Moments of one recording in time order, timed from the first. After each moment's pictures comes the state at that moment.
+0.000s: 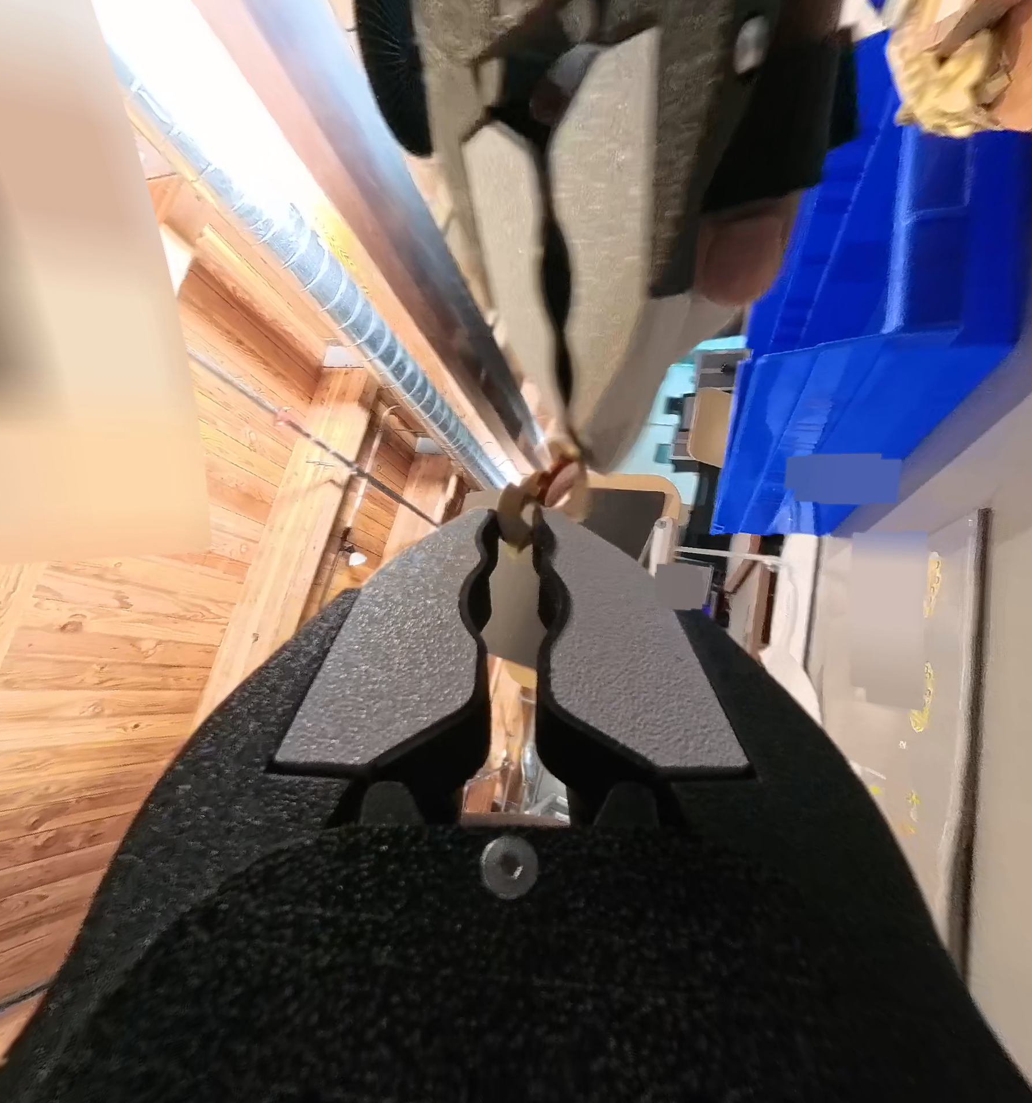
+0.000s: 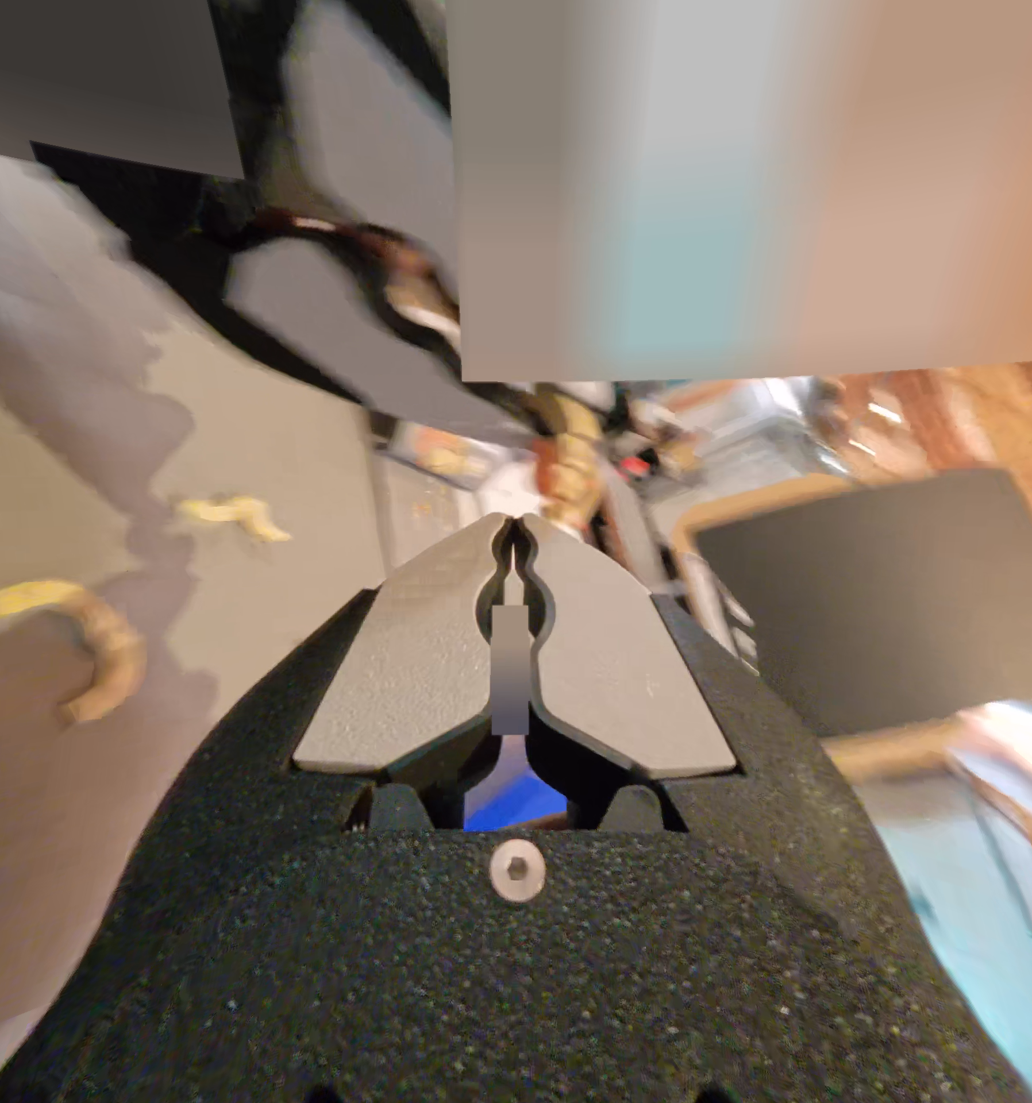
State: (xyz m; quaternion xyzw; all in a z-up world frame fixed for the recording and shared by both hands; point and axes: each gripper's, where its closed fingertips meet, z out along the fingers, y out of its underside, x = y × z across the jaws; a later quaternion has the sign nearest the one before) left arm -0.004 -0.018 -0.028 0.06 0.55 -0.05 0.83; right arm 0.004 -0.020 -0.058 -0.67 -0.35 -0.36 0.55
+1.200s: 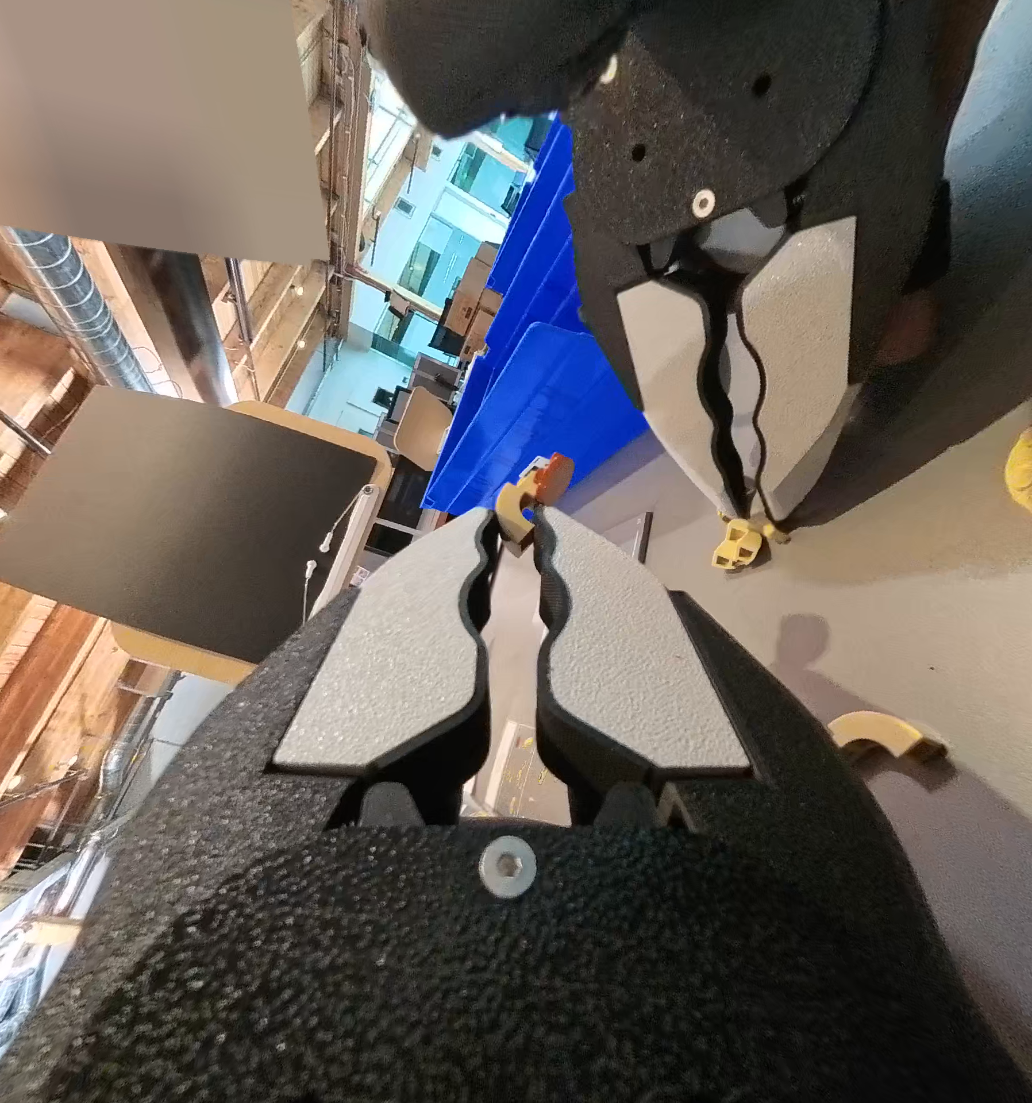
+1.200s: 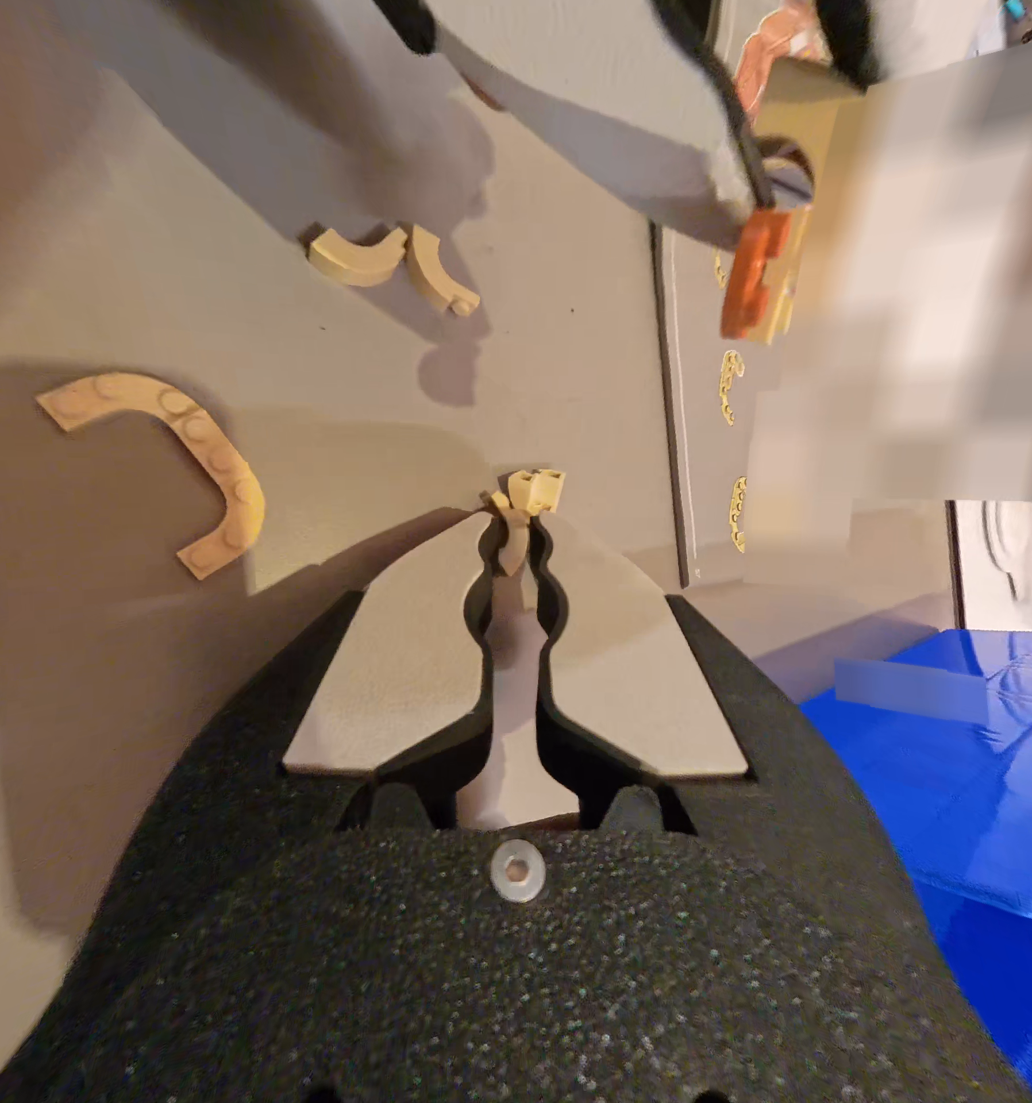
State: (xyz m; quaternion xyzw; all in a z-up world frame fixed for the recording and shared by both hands) left arm 0.033 0.008 -0.103 -0.08 0.72 -0.24 0.65; right arm 0.044 -0.018 -0.197 -0.87 -0.32 -0.16 0.35
